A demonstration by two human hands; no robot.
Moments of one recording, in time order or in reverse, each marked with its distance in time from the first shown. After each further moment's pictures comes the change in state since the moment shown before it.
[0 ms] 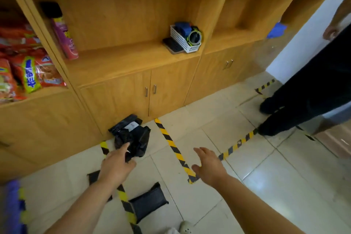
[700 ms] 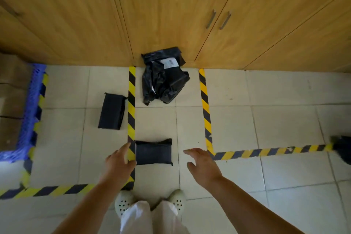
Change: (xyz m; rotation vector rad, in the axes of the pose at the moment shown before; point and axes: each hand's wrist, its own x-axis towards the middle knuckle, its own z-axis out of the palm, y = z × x) left_hand 0.067 -0.115 0.252 -0.338 -0.026 -0.574; right_hand 0.198 0.060 0.236 -0.053 -0.454 -0.294
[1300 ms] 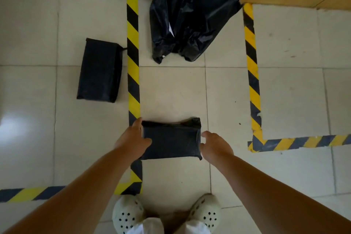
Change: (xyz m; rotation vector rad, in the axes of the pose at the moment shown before) left_hand 0.277 -0.138 0.181 0.070 -0.192 -0.083; right_hand 0.272 0.097 0.237 -0.130 -0.122 0.311
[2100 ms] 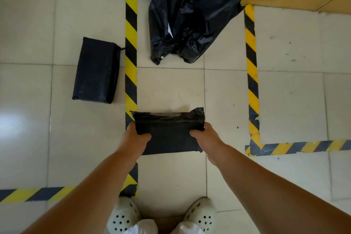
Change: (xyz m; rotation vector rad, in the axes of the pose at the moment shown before) left_hand 0.007 0.016 0.010 -0.535 0.046 -0.143; right_hand 0.020 -0.022 -0.019 0.812 -0.097 0.164
